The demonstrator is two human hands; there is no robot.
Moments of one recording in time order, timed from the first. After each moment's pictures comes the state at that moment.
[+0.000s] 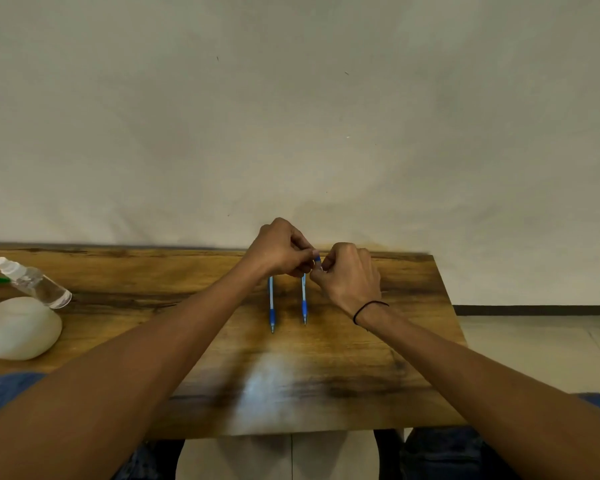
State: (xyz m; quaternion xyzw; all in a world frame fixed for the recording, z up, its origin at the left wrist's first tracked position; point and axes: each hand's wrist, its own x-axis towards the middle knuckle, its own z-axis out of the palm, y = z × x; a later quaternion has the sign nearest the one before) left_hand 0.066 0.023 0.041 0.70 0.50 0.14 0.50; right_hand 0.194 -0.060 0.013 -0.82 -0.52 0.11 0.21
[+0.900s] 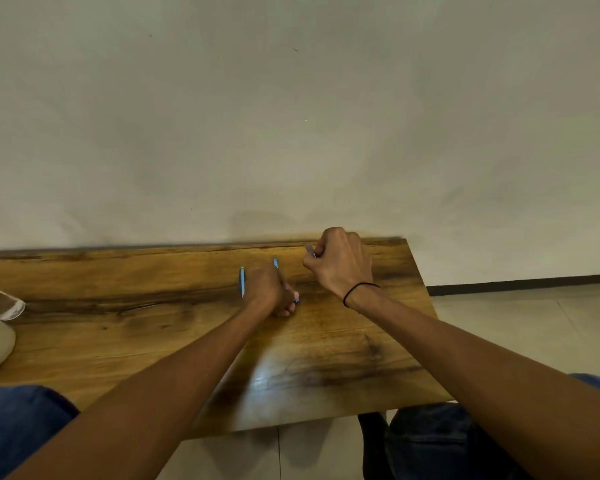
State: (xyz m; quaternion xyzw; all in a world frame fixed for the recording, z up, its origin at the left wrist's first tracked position) left_hand 0.103 -0.016 -0.056 0.63 0.59 0.03 0.50; right_hand 0.225 -0.069 0.018 -0.83 -0.50 0.09 0.22
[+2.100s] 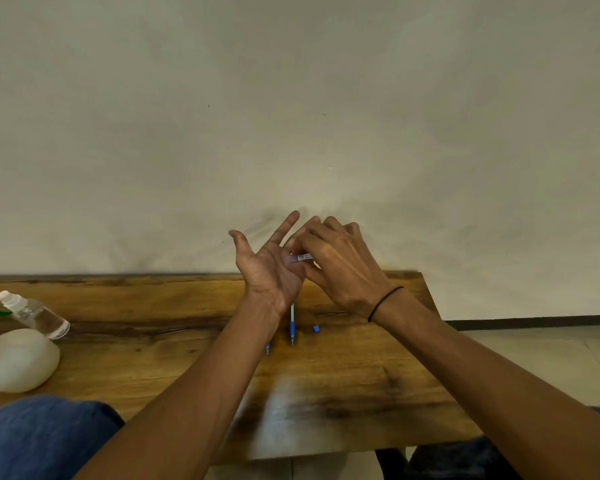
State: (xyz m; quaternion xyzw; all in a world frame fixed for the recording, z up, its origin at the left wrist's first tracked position) left_hand 0.088 0.004 0.045 0.14 0.25 0.46 0.84; right_hand 0.203 -0.062 0.102 -0.62 -0.77 -0.05 0.14
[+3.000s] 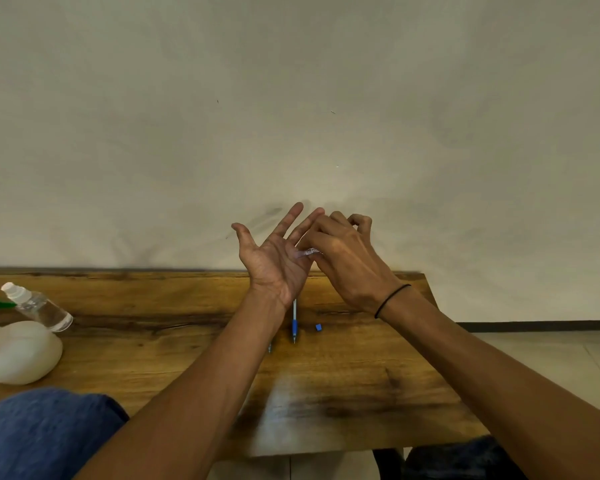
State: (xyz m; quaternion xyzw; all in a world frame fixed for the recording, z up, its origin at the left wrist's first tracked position) left_hand 0.090 0.005 0.054 0.13 0.24 0.48 0.83; right_hand 0.203 -0.064 0.106 -0.63 -0.76 -0.05 0.15
